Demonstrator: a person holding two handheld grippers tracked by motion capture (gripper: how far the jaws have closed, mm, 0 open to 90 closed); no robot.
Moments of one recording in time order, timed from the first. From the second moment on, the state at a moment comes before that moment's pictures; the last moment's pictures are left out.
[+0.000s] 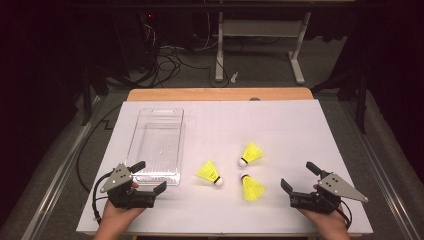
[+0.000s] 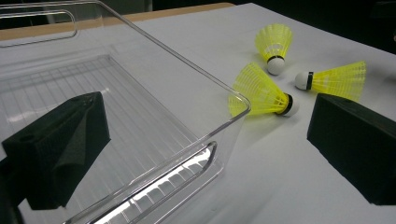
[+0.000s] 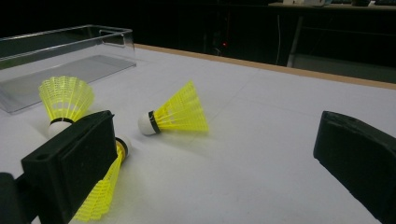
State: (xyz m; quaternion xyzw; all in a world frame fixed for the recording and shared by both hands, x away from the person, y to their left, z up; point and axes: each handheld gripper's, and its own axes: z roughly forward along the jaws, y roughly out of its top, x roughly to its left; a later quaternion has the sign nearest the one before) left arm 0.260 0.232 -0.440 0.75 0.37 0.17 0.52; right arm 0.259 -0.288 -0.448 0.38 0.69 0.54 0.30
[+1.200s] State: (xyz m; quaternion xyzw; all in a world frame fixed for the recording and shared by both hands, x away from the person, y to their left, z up) left arm 0.256 0.270 -0.433 0.72 0.40 0.20 0.53; right arm 0.258 -0.286 -0.448 0.38 0.69 0.54 0.30
